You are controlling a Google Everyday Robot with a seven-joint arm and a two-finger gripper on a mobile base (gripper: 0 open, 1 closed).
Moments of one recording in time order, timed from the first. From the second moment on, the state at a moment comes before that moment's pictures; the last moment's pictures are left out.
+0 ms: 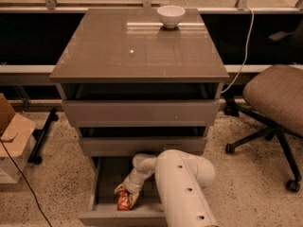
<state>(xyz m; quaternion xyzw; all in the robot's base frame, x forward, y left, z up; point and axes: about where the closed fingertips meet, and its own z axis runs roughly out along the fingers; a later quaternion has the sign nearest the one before) 0.544 0.124 0.124 -0.90 0.33 0.25 0.17</state>
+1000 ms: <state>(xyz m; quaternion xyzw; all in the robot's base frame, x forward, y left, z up) 0.547 0.107 0.146 -0.88 0.37 0.22 0.20</state>
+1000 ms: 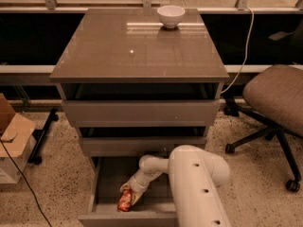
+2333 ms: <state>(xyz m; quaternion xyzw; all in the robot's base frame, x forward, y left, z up) 0.569 0.016 0.289 -0.81 0.48 0.07 0.32</state>
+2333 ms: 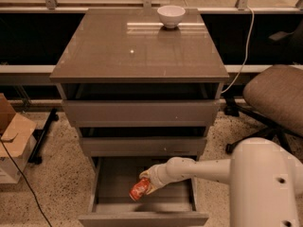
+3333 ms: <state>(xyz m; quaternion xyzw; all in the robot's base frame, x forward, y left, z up) 0.538 0.010 0.343 -0.84 0.40 0.12 0.36</state>
